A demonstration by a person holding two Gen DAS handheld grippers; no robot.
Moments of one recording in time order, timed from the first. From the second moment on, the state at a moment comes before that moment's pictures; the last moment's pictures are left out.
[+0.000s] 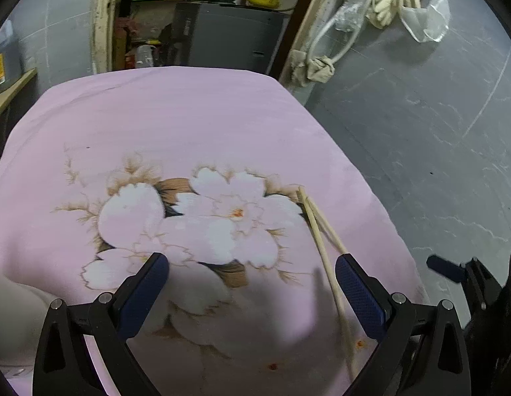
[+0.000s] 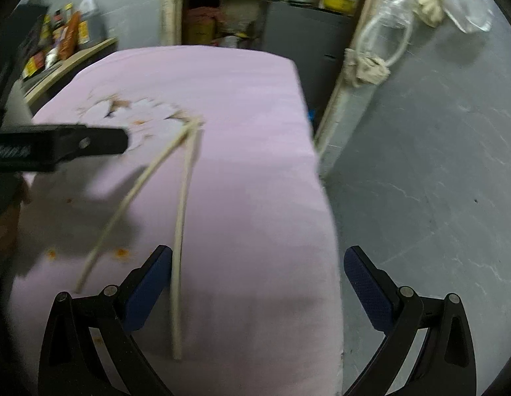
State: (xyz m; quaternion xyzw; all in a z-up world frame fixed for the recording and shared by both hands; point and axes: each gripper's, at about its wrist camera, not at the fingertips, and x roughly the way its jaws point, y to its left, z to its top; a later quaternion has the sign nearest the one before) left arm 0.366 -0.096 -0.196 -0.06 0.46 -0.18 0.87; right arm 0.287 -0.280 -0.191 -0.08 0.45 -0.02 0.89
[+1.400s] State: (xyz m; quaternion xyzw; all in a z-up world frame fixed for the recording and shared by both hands) left arm 0.339 -0.122 -0.194 -0.04 0.50 -0.19 0.84; right arm 0.294 -0.304 -0.198 0.05 0.48 0.10 0.87
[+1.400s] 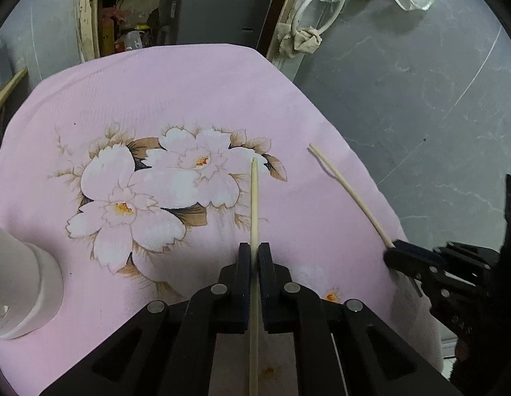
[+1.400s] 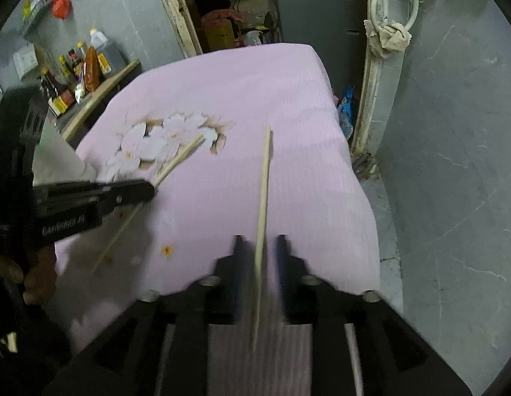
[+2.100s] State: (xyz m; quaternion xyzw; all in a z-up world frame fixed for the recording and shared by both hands) left arm 0.371 -0.150 -0.193 0.07 0.51 -0.21 0.83; right arm 0.385 -0.281 -0.215 0.05 0.54 0.13 0.83
